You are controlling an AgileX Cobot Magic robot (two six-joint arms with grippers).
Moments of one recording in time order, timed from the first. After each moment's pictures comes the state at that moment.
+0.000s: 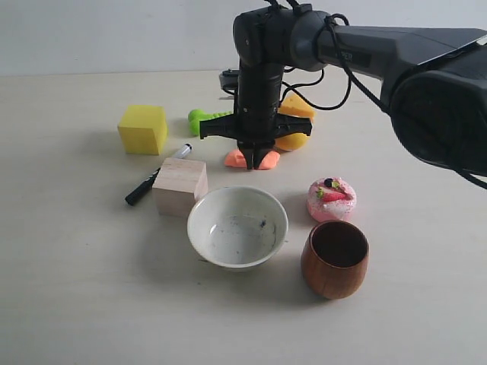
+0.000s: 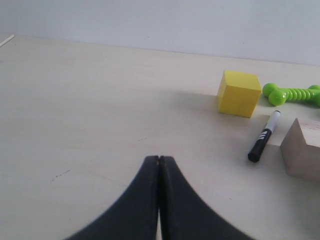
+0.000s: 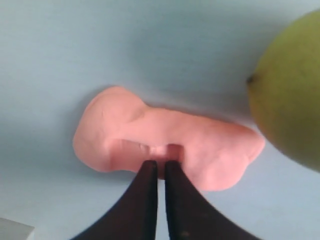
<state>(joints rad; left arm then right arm) -0.04 0.01 0.00 0.04 0.37 -0.13 0.54 2.49 -2.09 0.03 1.19 0.48</state>
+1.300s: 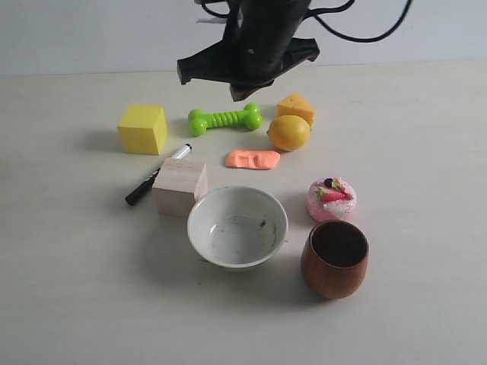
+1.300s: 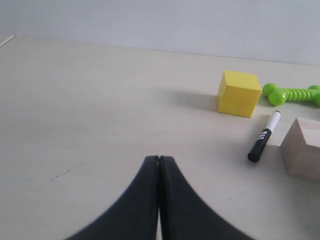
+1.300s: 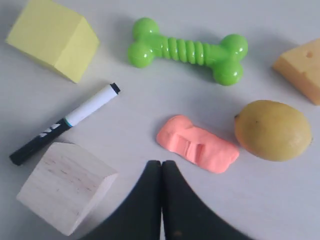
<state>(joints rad) -0.04 0.01 0.00 0.04 0.37 -0.13 0.65 1.95 -1.63 -0.12 0.80 0.38</state>
